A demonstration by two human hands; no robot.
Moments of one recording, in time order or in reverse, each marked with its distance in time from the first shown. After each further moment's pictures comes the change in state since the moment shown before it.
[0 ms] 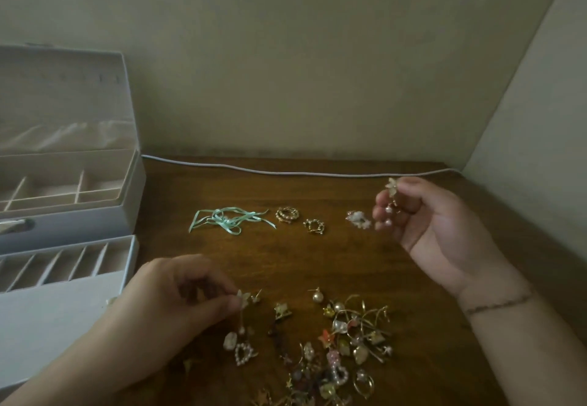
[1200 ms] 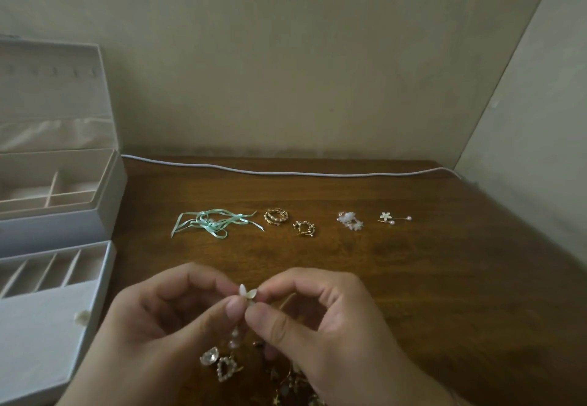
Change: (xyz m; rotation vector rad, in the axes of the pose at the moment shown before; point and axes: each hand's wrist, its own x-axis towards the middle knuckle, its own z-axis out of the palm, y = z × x) left_hand -0.012 0.024 0.028 -0.738 0.081 -0.013; right_hand -0.076 0.049 0.071 -0.642 -0.334 -0.069
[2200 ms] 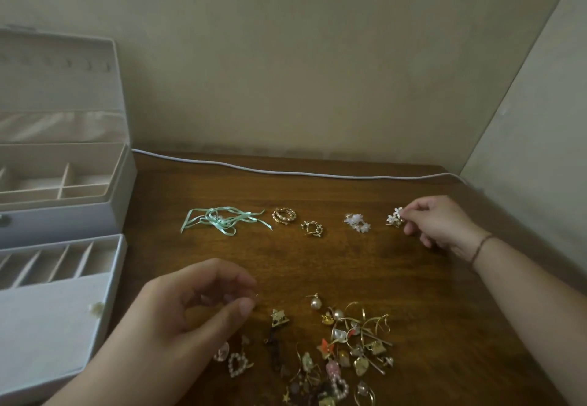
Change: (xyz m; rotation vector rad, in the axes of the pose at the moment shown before) left_hand 0.009 -0.011 -0.021 0.475 -0.126 0.177; right_hand 0.100 0.096 -0.192 -0.509 0.432 0.549
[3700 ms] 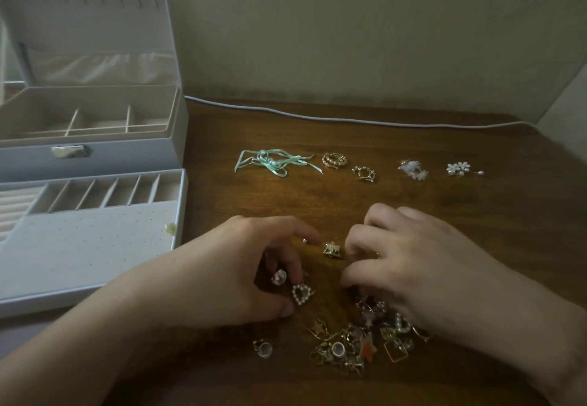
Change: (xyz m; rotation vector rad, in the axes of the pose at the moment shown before) left_hand -0.001 0.005 -0.016 0.389 -0.485 -0.059; right_hand -0.177 -0.053 0.072 -0.731 -0.209 -1.402
